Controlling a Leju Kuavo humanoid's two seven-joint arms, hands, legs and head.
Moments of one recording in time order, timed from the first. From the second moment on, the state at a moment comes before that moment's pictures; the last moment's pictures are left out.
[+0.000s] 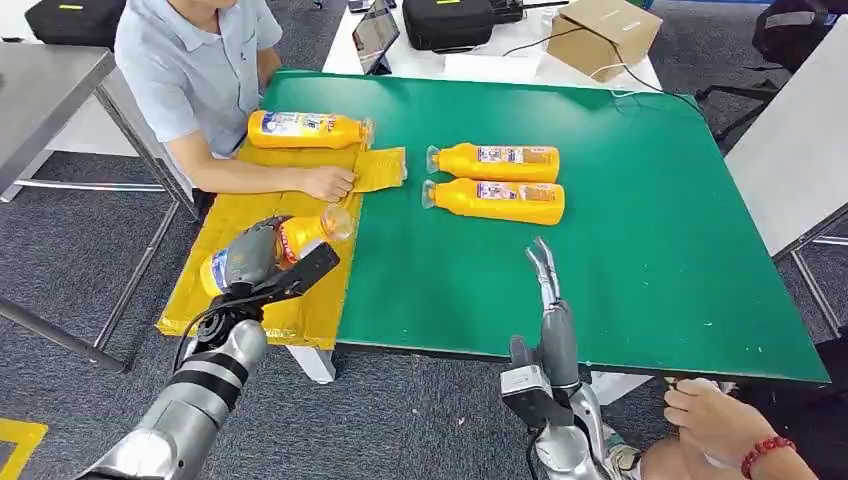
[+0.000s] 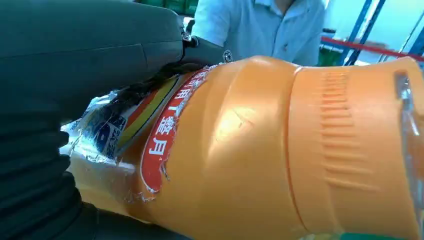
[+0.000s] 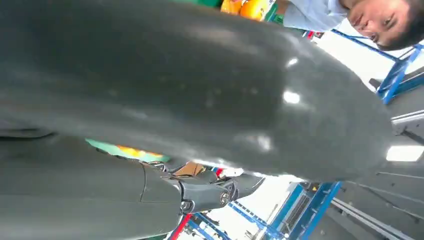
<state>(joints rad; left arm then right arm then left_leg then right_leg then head) -0.52 -0.10 -0.14 -0.82 -1.09 0.40 -0.03 0.00 0.19 0.23 -1.45 0.43 -0.34 -0.61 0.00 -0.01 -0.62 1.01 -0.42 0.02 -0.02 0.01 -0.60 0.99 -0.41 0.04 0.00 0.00</state>
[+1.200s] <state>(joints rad) -0.67 -0.08 -0.17 -0.50 -1.20 0.08 -0.08 -0.06 0.21 0.23 -1.34 0.39 -0.29 -0.64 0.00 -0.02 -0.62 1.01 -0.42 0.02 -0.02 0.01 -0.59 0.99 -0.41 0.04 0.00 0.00</state>
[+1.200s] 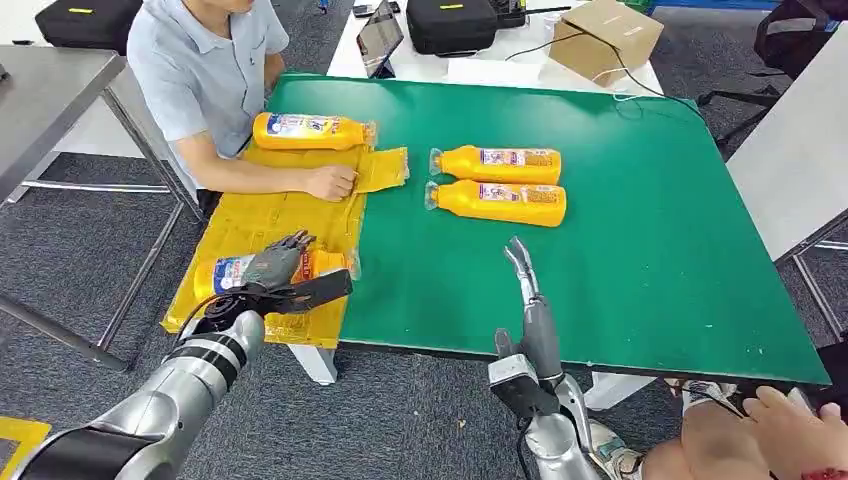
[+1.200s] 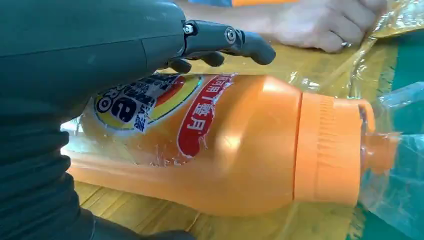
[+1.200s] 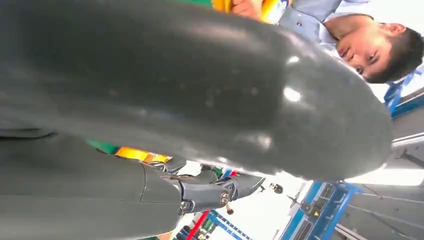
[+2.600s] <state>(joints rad) -0.12 -0.15 -0.15 -1.65 0.12 -0.07 -0.55 -0.07 0.12 0.18 -1.26 0.70 -0.44 -0.53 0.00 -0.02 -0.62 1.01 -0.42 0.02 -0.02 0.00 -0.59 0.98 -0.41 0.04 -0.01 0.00</state>
